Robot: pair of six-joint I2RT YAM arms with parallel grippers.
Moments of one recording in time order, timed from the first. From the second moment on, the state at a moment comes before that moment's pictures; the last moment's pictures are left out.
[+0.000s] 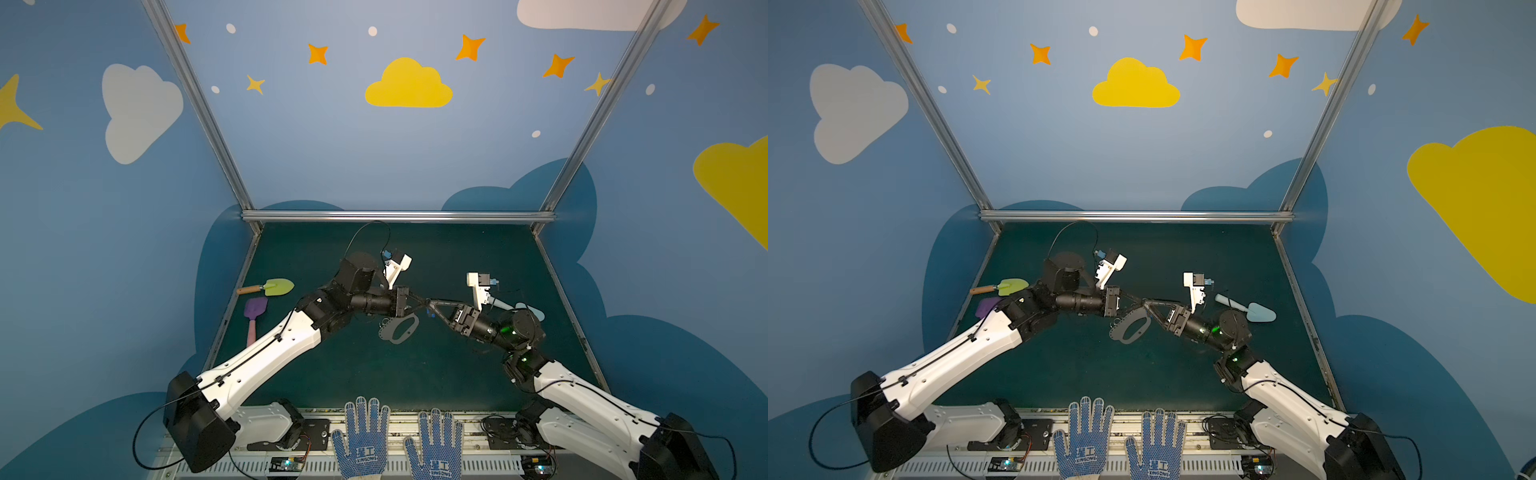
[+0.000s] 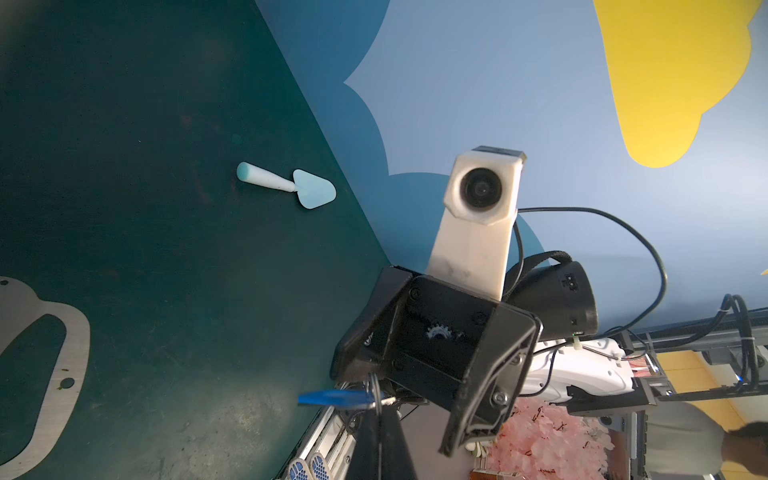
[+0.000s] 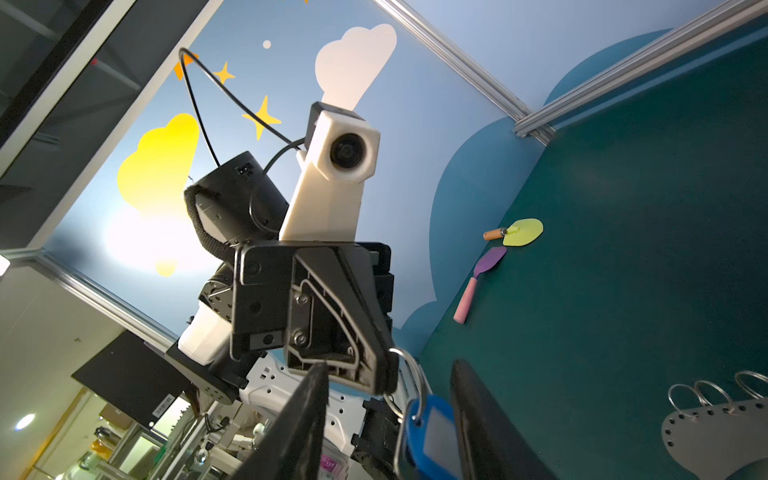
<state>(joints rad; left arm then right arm) -0.72 1.26 1.13 -0.30 0.62 -0.73 0.66 0.94 0.41 0.76 -0.54 1.05</state>
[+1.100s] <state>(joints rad) -0.71 1.25 1.13 -0.26 0.63 -0.74 0.63 0.98 0.39 0.83 -0.61 1.08</state>
